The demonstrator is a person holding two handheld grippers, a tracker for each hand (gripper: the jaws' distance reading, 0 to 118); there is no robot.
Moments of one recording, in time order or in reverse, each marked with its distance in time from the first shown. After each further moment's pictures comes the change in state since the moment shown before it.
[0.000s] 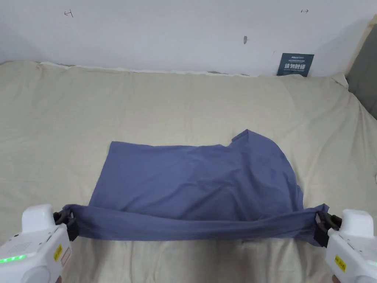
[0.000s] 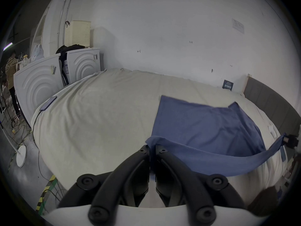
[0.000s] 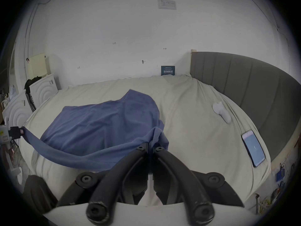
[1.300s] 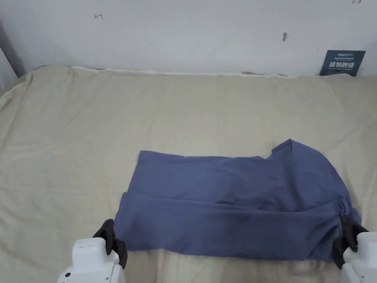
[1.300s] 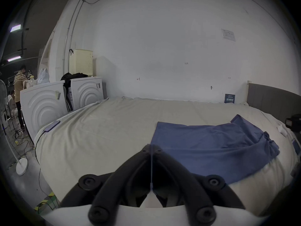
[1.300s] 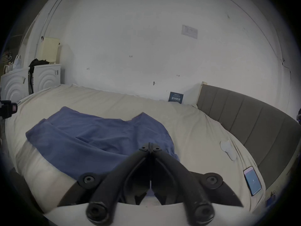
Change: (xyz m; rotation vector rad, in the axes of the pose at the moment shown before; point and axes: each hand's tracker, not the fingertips) left arm 0.043 -0.045 0.014 0.258 0.043 -0.085; right arm -0.101 -0.007 -0.014 0.241 -0.007 0.208
